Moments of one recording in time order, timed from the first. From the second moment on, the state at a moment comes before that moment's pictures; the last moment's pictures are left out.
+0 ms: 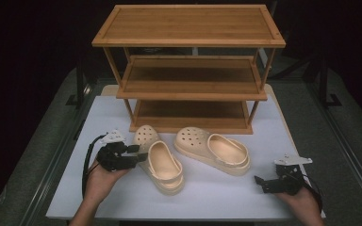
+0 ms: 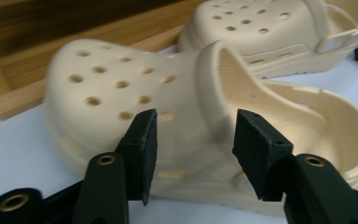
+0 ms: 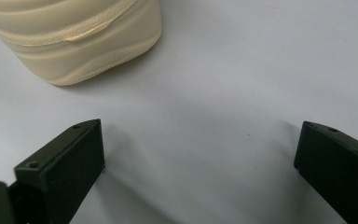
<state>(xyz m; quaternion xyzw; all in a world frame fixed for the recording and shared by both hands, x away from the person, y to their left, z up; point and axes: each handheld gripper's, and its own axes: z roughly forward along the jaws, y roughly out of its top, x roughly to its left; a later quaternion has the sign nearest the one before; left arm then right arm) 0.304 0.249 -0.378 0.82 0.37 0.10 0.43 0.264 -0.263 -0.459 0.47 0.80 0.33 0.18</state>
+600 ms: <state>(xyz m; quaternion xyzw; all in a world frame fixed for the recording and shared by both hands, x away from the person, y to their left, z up) 0.301 0.240 -0.381 0.83 0.35 0.13 0.41 0.264 -0.263 -0.459 0.47 0.80 0.33 0.18</state>
